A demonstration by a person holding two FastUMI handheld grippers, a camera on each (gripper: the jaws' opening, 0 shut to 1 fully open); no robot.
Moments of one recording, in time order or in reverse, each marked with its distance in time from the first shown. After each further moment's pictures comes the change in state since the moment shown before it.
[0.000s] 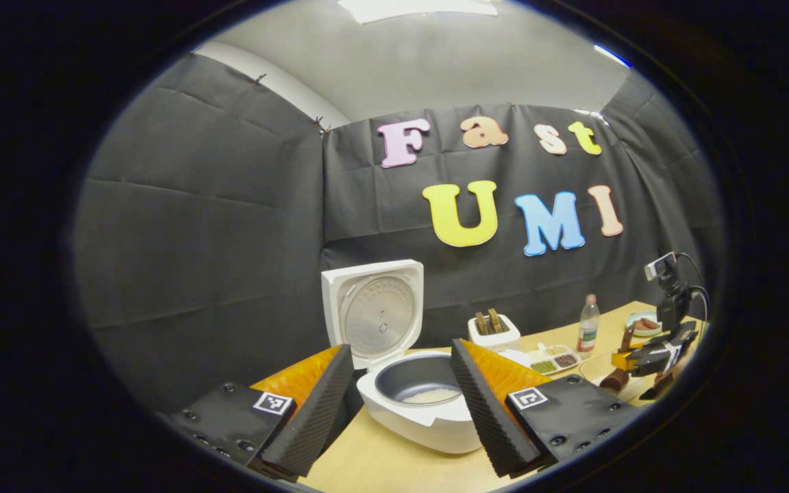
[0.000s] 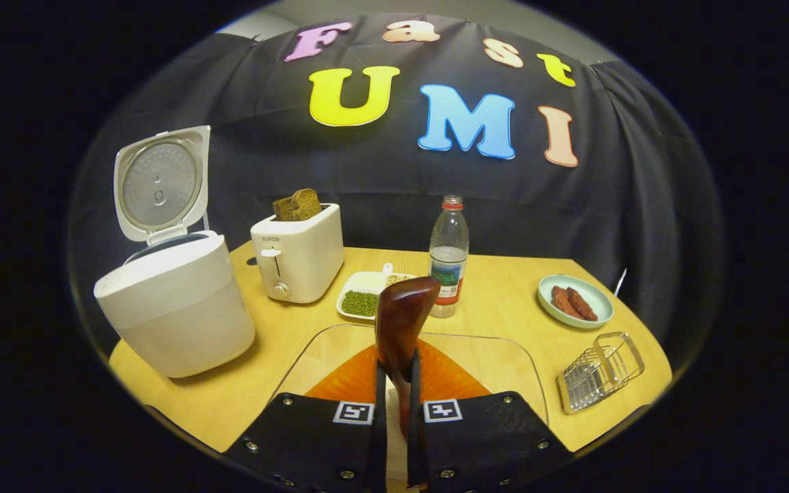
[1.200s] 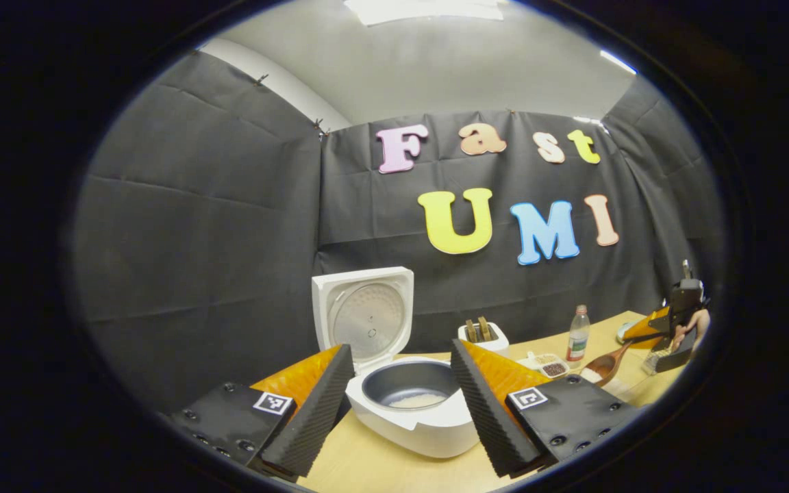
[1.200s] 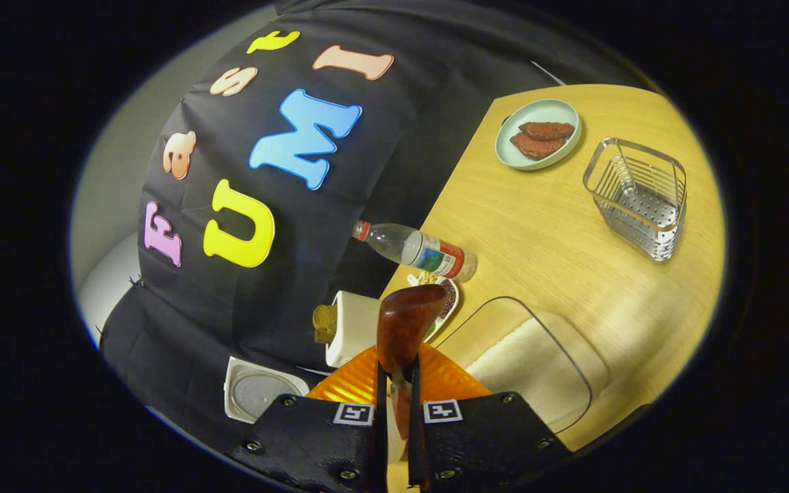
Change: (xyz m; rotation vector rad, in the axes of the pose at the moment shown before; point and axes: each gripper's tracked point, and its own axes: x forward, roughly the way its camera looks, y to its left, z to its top) left arm -0.004 -0.018 0.009 -0.030 -0.031 -0.012; right arm -0.027 -0.034 0.063 1.082 0.061 0.274
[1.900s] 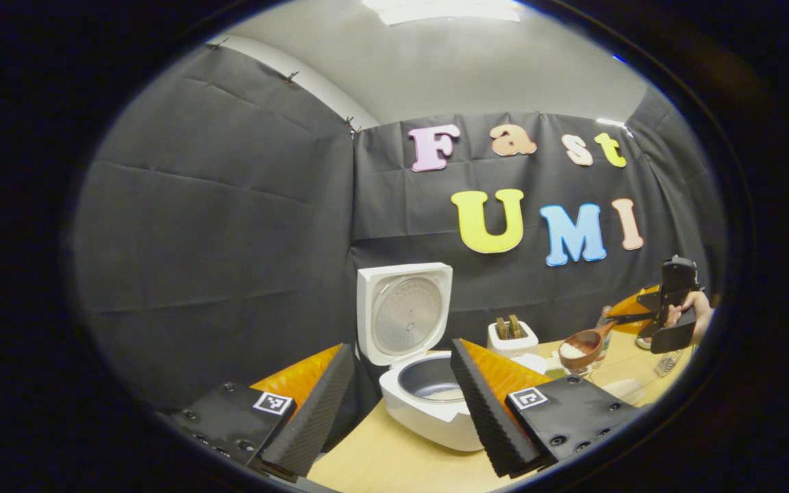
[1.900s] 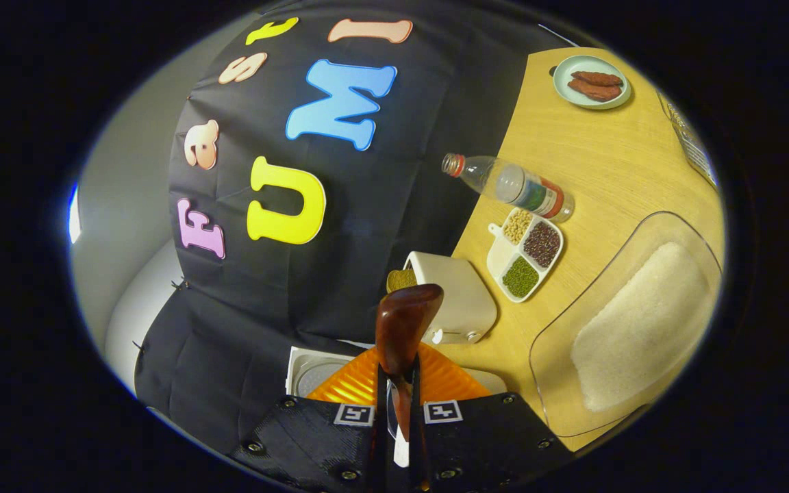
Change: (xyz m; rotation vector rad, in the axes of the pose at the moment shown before) left arm -0.023 0.062 -0.014 -0.029 0.013 0.123; right arm 0.054 0.112 -0.064 0.060 0.152 0.177
